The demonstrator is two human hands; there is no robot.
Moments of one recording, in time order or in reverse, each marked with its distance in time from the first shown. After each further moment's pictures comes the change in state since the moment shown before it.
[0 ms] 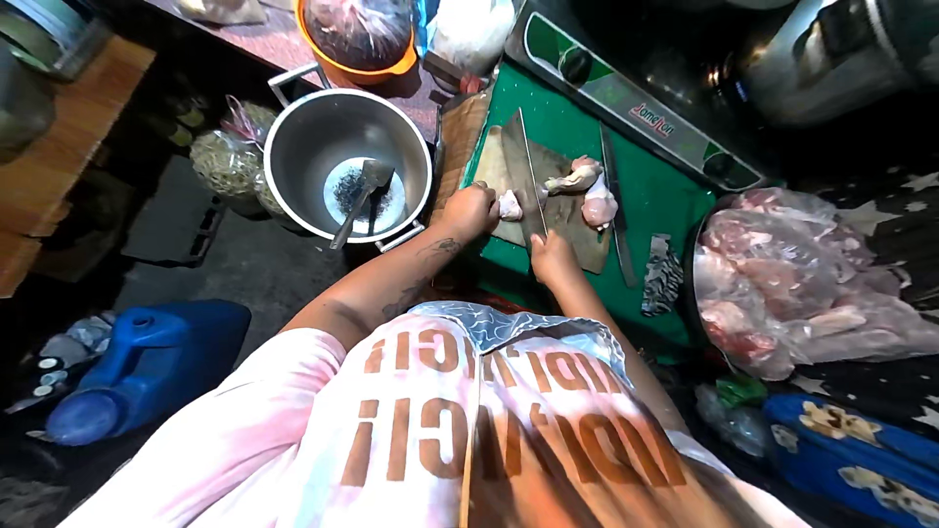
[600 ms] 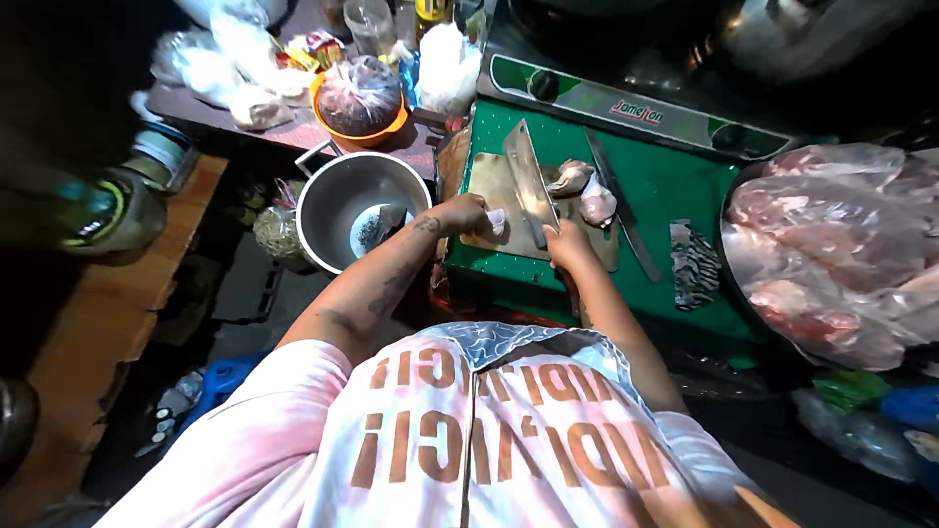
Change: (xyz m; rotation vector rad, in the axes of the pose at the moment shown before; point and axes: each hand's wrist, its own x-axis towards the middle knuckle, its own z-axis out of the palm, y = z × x) left_hand 0.017 0.027 -0.057 -0.366 -0.413 -0.310; right_hand 0.043 0.027 -0.020 0.294 -0.022 0.015
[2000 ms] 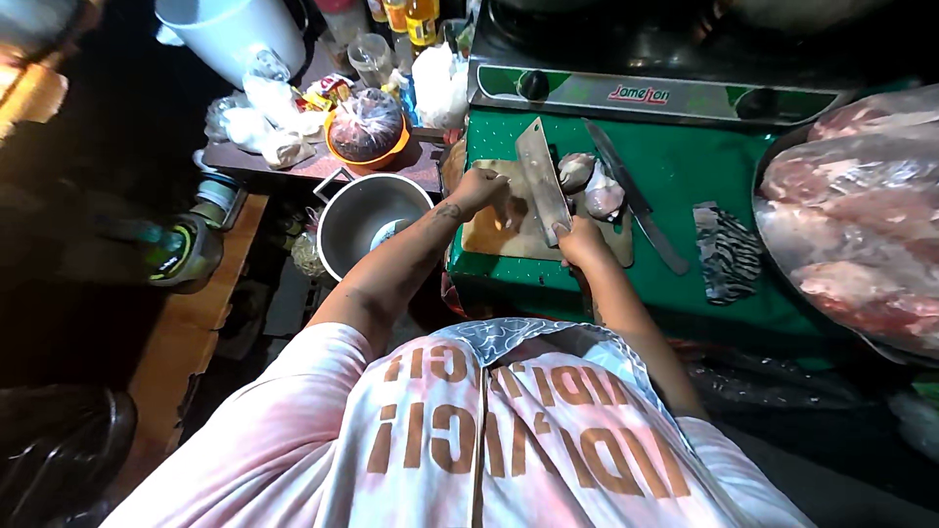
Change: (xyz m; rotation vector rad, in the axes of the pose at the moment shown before) left_hand 0.052 0.031 0.003 -0.153 0.303 0.180; right_hand 0.010 0.019 -0.013 0.102 -0.025 0.026
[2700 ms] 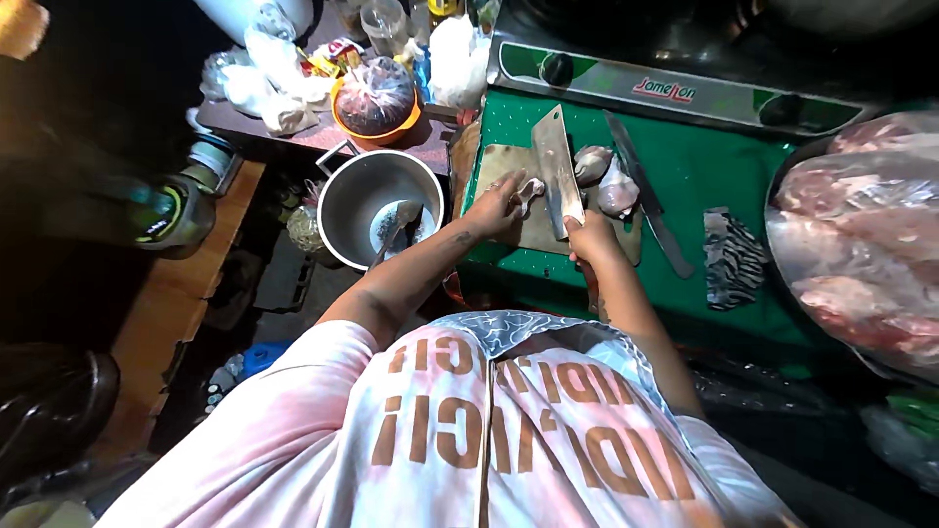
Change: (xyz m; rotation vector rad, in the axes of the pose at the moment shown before) left_hand -0.029 -0.045 0.029 0.454 -0.031 0.391; right_hand 0.001 0.001 0.002 -0.007 0.012 -0.001
